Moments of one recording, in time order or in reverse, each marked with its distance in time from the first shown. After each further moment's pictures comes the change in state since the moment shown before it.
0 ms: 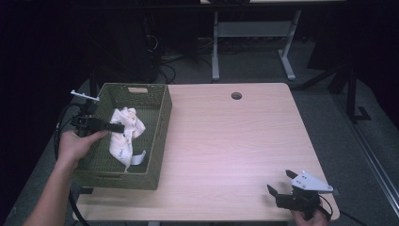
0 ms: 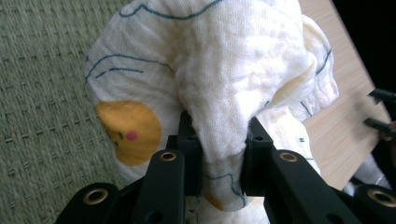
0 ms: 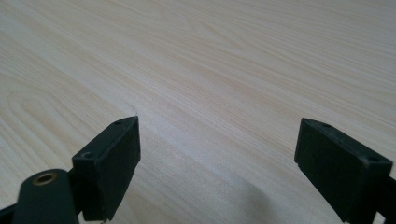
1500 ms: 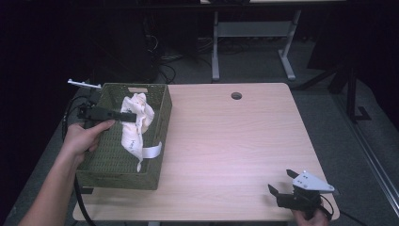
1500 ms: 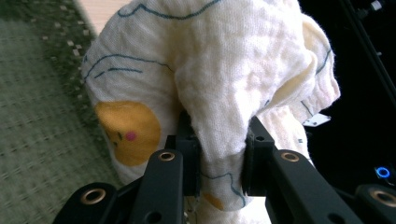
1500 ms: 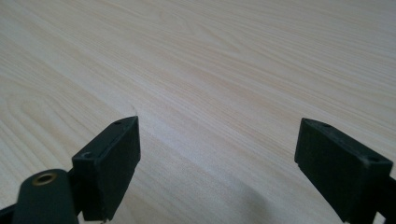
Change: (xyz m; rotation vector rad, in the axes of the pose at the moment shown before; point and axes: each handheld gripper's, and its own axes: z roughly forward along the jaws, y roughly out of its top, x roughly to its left) left arm -0.046 0.021 -0.002 -0.065 -0.352 -0.006; right arm -0.002 0.000 -0.001 -0.009 0.000 -0.002
